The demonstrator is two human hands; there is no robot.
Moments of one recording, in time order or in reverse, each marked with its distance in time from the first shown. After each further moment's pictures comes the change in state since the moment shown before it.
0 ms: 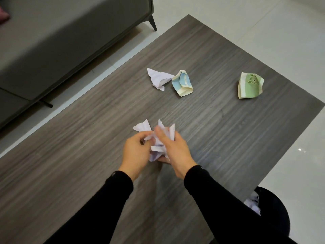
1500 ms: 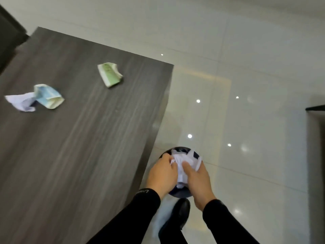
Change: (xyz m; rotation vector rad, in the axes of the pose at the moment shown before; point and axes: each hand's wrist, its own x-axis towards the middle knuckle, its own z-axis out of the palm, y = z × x) left_hand -0.195 -0.023 0.283 0.758 -0.661 0.181; right_hand -0.189 0.091 -0.292 0.168 0.761 0.005
